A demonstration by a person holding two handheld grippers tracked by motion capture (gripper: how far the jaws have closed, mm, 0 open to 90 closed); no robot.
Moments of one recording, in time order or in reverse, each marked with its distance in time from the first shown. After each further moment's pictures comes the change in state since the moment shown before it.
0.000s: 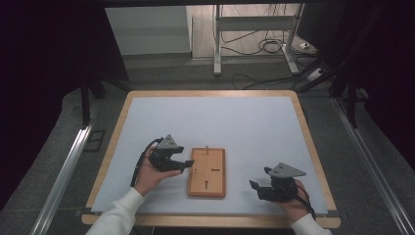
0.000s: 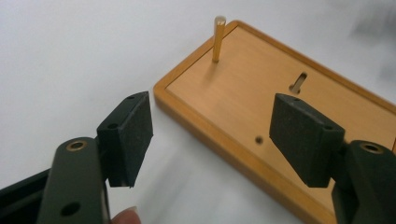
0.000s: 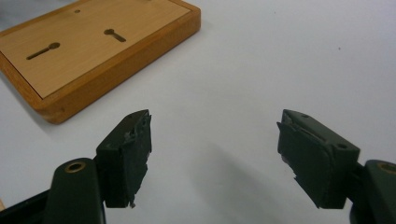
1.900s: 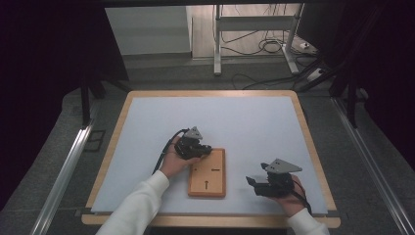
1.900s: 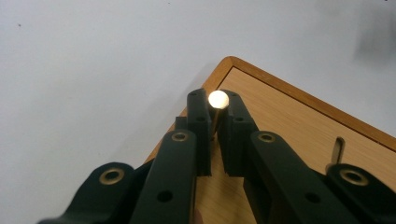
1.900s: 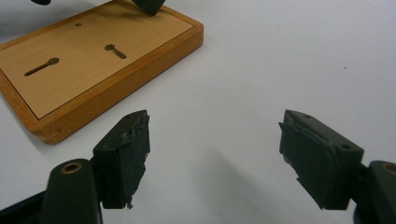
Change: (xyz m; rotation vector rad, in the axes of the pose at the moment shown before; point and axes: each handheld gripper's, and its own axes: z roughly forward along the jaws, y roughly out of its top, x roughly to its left) left arm 0.010 0.036 0.076 0.036 -0.118 0.059; right arm -0.001 0.011 0.010 -0.018 0.011 -0.017
